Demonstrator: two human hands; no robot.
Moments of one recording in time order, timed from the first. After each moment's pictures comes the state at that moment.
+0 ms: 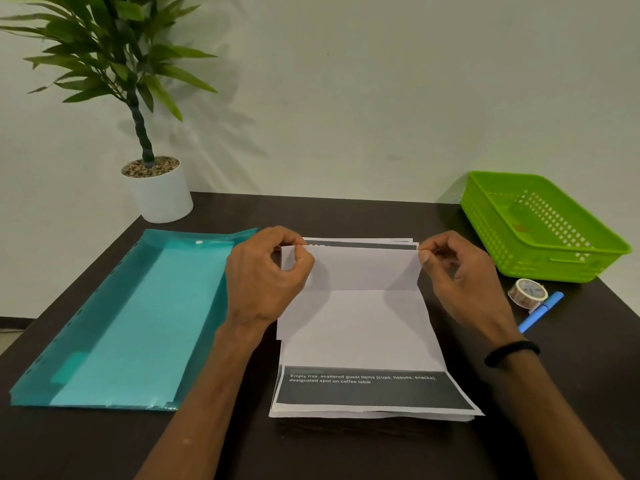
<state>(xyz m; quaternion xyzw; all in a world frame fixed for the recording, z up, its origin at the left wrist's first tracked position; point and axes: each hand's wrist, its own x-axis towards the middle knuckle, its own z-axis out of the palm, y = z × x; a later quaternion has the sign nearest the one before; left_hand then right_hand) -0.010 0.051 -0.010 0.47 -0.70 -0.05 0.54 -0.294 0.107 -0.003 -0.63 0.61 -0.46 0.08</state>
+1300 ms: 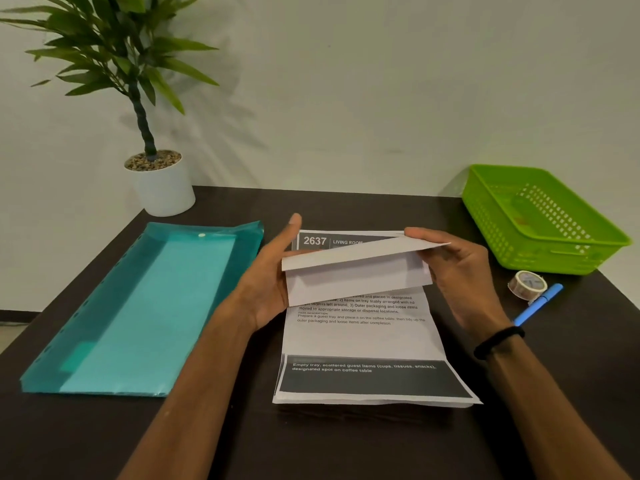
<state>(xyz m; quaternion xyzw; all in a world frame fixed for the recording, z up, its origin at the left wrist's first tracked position) -0.011 0.060 0.005 0.38 -0.40 -0.76 0.36 -0.282 0.104 -0.011 -0.50 0.50 -0.63 0.32</state>
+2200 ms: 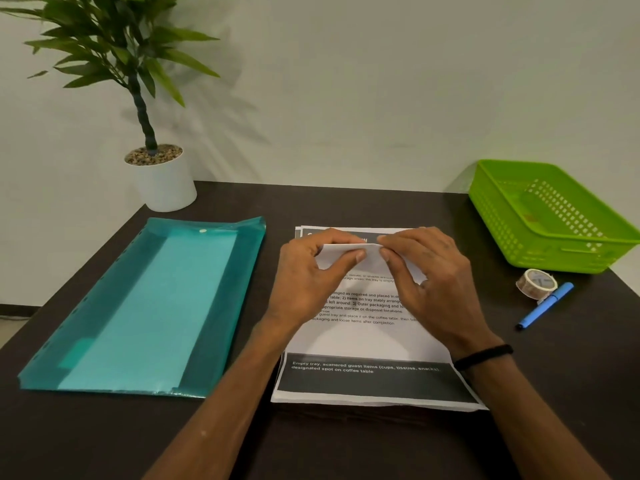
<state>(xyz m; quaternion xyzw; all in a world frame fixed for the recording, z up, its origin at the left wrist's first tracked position) -0.049 0.071 -0.008 0.37 -0.71 -0.28 0.52 -0.250 0.108 -0.017 -0.74 0.46 -0.46 -0.17</state>
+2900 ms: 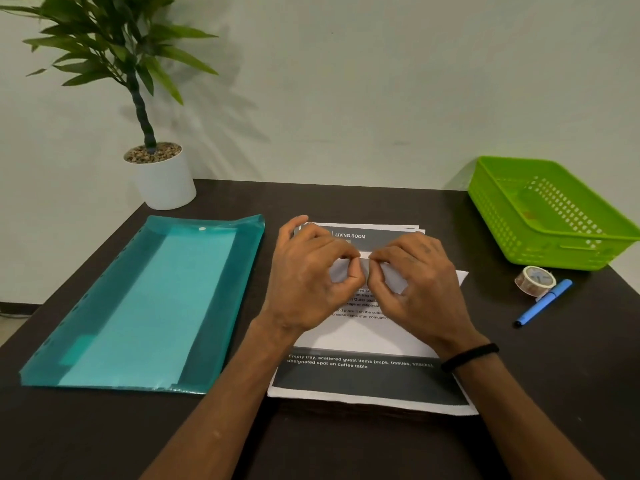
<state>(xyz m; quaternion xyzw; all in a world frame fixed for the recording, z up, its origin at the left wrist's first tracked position) -0.047 0.069 -0.020 0.36 -0.80 0.05 0.48 -0.240 0.108 -0.025 -0.76 0.48 -0.42 -0.16</state>
